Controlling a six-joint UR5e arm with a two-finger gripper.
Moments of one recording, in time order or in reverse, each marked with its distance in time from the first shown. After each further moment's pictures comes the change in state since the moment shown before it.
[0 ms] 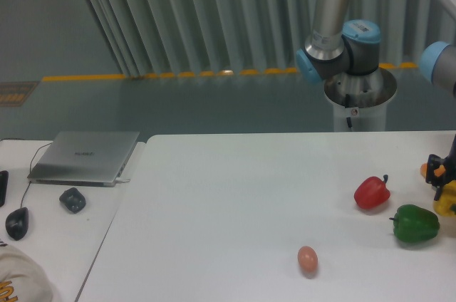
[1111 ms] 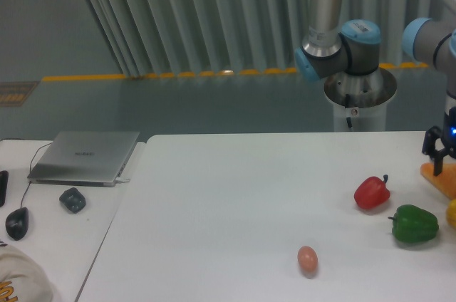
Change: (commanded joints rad) arm 0.017 0.095 0.104 -0.076 0.034 0.717
